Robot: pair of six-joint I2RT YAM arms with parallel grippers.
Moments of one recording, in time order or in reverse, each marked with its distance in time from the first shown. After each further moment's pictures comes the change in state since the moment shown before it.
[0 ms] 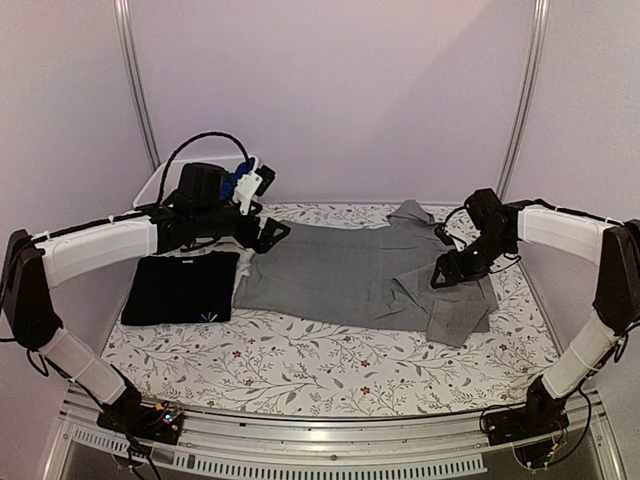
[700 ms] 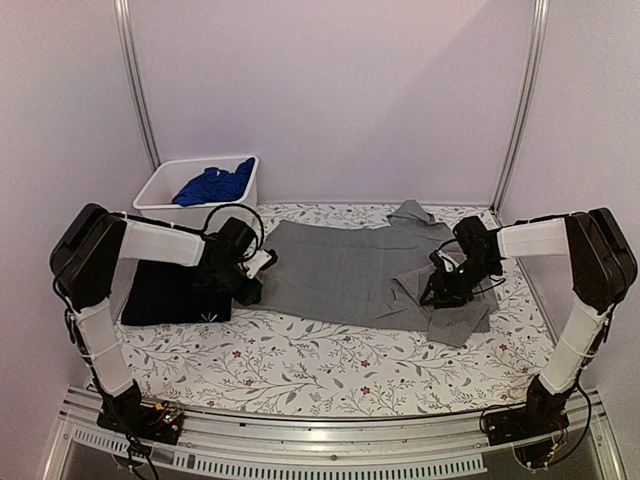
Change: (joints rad) left arm 0.026 0.393 0.000 -0.293 -0.171 0.032; right arm 0.002 0.242 -0.087 0.232 -0.135 0.265
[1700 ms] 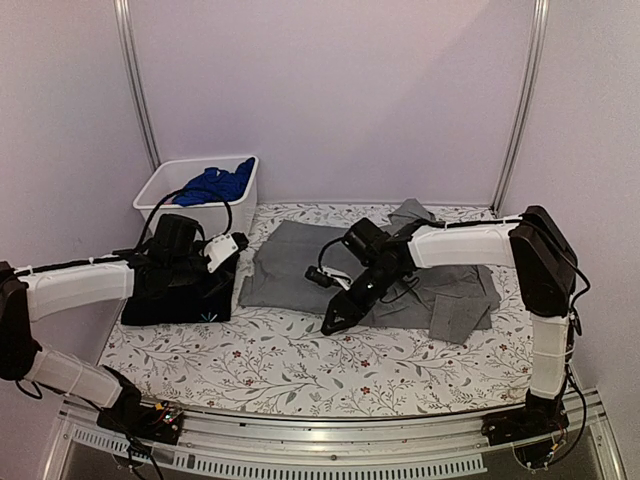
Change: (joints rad) left arm 0.068 -0.595 -0.408 0.274 -0.081 0.447; right arm 0.527 0.242 0.439 -0.076 -0.227 -0.298
